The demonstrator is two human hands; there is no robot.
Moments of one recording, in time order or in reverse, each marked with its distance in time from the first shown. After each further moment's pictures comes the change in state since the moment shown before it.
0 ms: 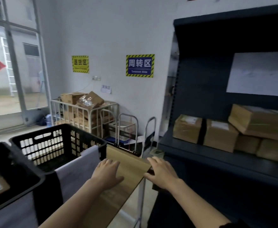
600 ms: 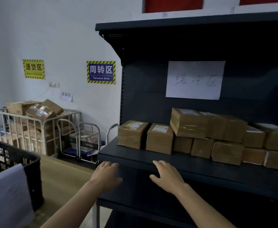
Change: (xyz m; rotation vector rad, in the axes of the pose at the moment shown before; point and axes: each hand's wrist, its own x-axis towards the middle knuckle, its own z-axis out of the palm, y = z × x) left_hand 0.081 0.235 0.016 -0.059 -0.016 0.186; right_hand -0.097 0.228 -0.076 0.018 0.028 0.265
